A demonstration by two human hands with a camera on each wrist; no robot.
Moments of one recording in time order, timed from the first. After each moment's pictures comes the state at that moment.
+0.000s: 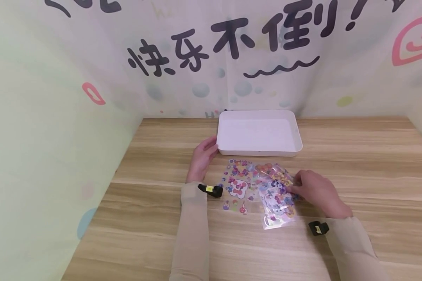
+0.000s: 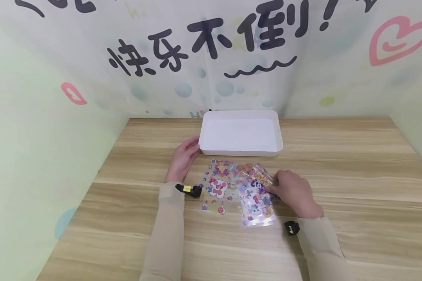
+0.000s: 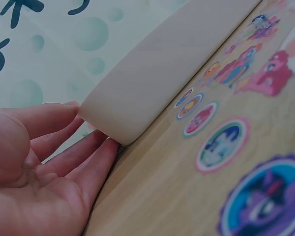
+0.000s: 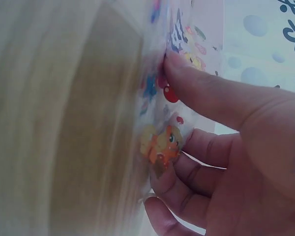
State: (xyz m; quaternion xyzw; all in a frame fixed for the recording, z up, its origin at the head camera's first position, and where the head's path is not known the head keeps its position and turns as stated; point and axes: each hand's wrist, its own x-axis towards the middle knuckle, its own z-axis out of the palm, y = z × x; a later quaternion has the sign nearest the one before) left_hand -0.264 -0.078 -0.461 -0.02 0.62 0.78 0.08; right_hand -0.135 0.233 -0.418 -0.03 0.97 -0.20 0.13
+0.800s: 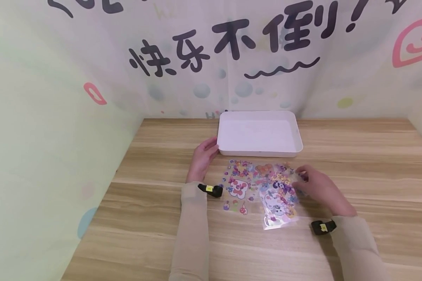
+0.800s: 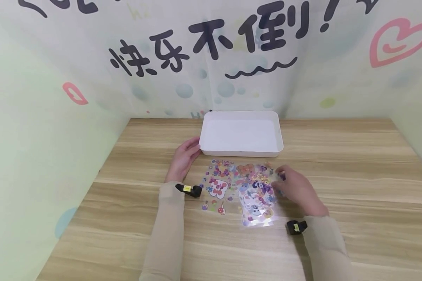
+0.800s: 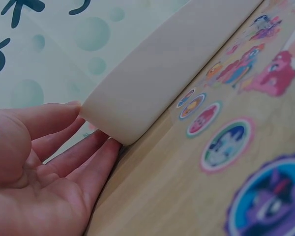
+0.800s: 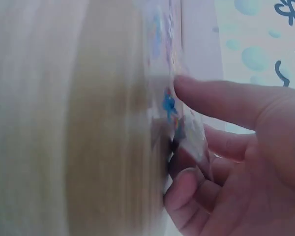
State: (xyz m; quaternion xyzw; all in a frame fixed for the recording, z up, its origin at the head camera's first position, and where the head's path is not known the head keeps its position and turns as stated) left_hand -0.265 -0.078 -0.461 -0.02 0.62 0.78 0.08; right_hand -0.141 0.249 -0.428 -0.02 0.95 -0.30 0.11
